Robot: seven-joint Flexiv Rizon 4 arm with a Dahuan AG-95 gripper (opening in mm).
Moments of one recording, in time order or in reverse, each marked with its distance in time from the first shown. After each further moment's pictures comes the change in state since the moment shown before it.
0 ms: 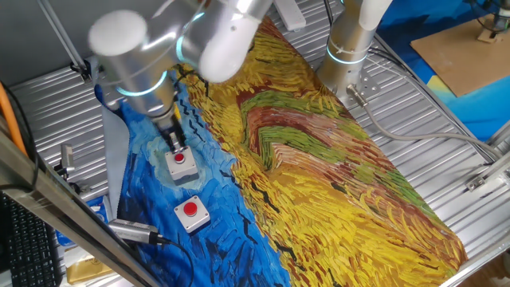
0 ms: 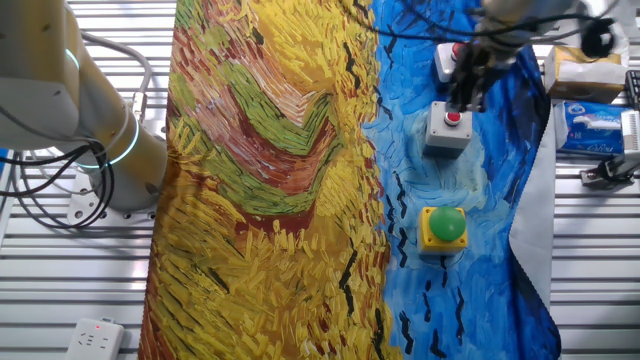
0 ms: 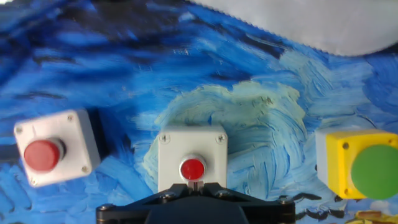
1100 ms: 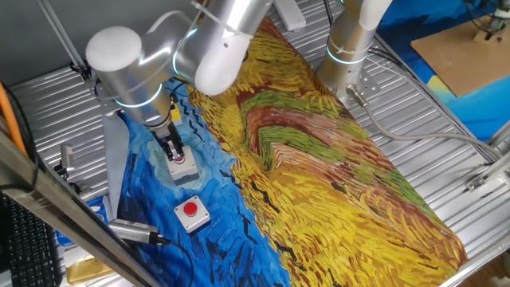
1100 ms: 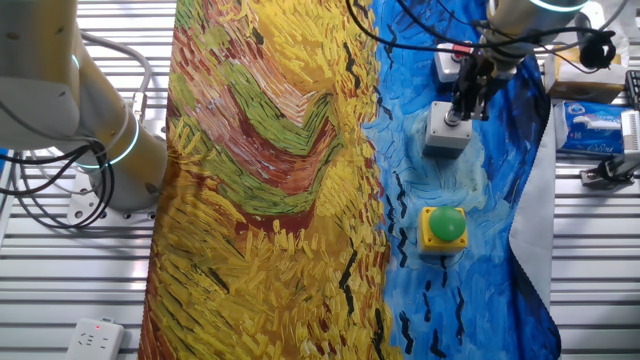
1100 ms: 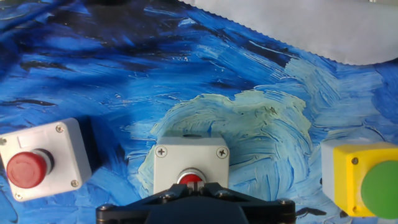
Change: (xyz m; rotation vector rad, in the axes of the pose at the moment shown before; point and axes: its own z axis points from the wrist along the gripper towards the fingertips) arm -0.004 -0.003 0.020 0.008 -0.020 -0.019
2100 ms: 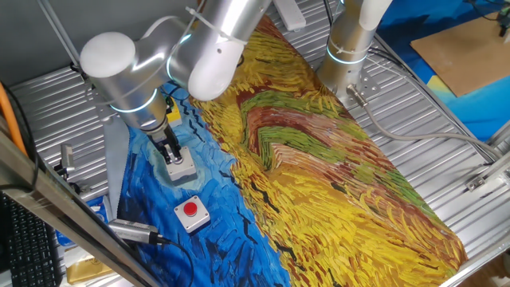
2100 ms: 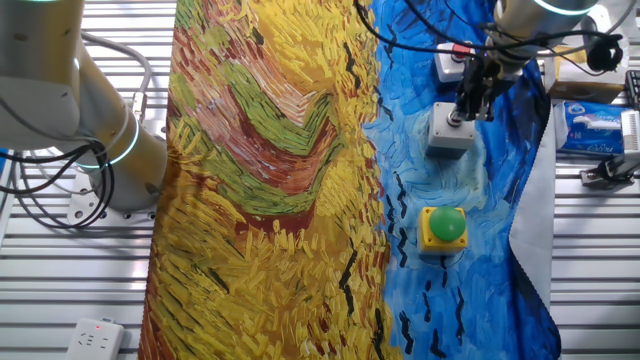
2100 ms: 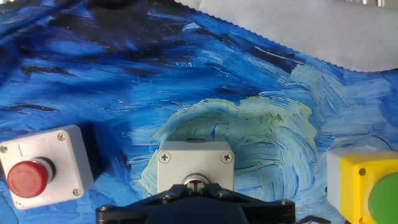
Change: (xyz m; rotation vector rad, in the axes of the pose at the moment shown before) arm -0.010 0.004 0.003 -0.003 0.022 -0.008
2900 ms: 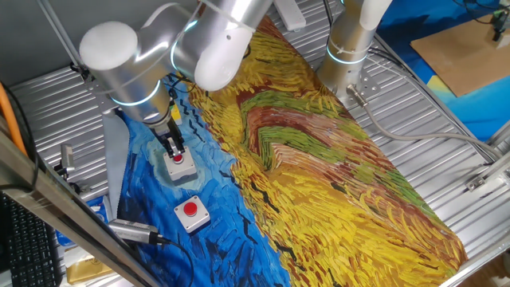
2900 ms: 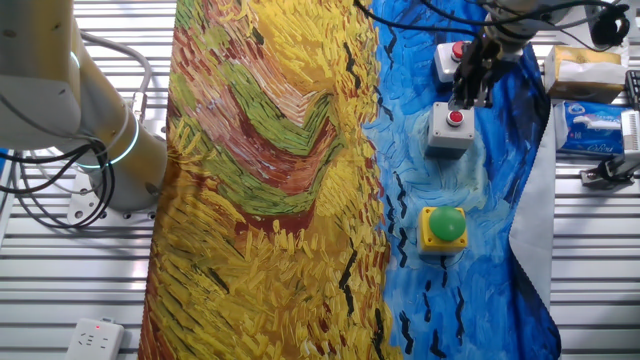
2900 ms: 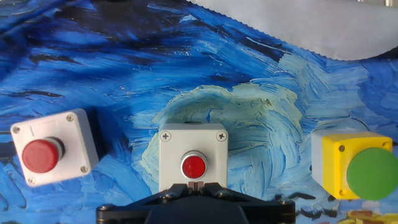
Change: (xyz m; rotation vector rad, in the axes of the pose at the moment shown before) arm 0.017 0.001 -0.029 0.031 0.002 0.011
